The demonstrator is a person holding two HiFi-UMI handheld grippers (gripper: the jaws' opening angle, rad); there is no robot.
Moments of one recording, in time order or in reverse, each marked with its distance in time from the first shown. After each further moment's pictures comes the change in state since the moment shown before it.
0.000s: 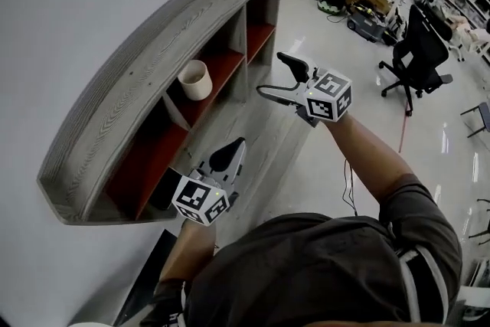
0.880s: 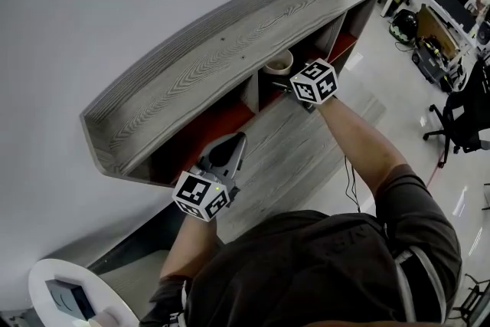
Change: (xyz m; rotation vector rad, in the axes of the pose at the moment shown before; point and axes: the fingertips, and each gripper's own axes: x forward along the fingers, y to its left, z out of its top) left arm -0.121 0.079 0.011 -0.002 -0.028 0.368; right arm 0.216 0.059 -0.048 -0.053 0.136 0.220
